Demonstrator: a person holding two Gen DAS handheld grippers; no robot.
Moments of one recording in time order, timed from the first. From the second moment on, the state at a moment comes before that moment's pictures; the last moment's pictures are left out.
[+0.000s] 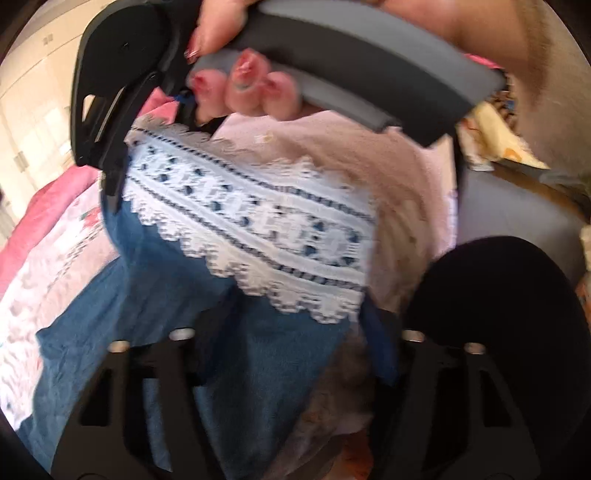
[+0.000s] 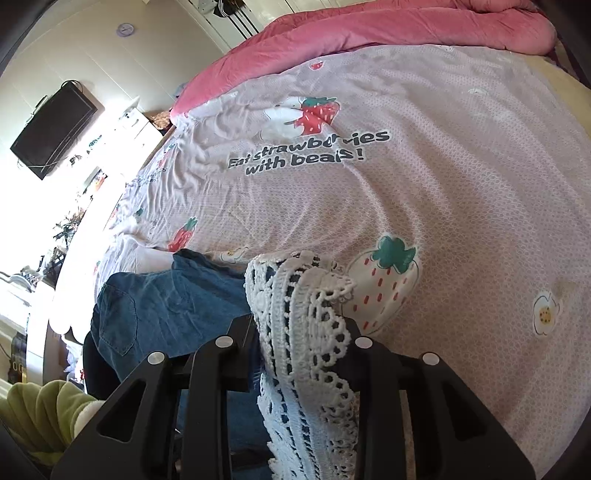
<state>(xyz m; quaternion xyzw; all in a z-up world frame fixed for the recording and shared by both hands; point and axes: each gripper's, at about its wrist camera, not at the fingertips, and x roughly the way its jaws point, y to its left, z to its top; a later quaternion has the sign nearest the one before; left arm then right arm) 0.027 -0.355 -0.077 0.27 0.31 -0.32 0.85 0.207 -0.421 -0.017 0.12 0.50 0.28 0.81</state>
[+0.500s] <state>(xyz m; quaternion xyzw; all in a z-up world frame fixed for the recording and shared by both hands) 0.045 -0.275 -0.035 0.09 0.34 -0.37 0.86 0.207 -0.394 0.007 0.11 0.50 0.27 0.81</state>
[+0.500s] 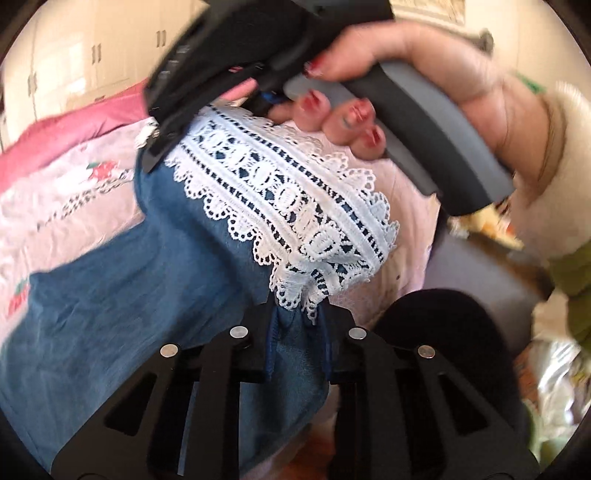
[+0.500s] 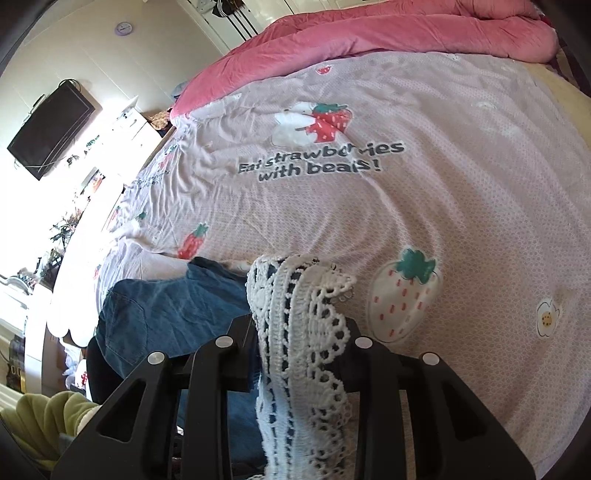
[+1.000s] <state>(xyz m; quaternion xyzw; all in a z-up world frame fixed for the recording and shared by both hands) 0.028 -0.153 -0.041 -0.10 0.38 -0.33 0.86 0.213 -0.239 -0.001 -0.06 0.58 0.22 0.78</state>
